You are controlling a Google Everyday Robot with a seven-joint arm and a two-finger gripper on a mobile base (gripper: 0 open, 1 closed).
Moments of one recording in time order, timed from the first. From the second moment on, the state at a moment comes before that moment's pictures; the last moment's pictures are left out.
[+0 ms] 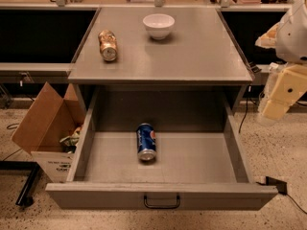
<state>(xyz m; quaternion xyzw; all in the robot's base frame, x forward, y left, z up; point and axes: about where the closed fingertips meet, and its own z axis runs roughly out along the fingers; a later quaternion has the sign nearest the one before) 0.438 -0.216 0.980 -0.60 0.78 -0.04 0.17</state>
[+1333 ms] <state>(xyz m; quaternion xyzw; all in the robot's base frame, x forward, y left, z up) 0.469 -0.176 0.897 -0.43 0.89 0.03 0.14</state>
